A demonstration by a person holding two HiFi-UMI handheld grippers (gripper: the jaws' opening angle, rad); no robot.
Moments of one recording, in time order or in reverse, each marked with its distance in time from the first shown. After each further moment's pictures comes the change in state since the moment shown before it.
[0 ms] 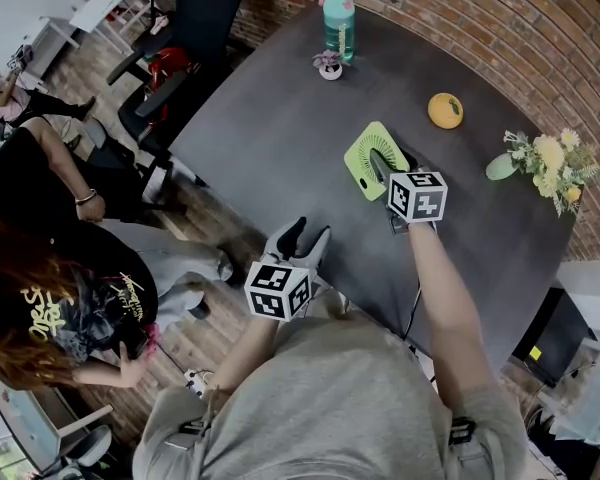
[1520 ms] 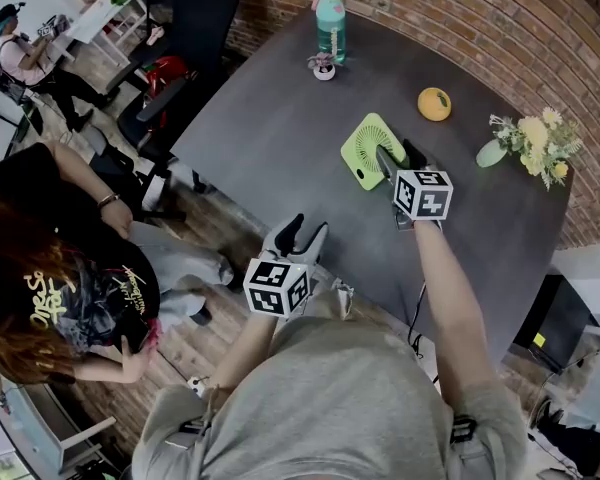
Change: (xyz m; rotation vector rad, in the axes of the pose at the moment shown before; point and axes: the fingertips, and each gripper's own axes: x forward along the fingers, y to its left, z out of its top) left arm -0.031 -0.011 0.005 0.038 -0.023 -0.024; right arm -0.049 -0.005 0.014 -0.004 -0.072 -0.107
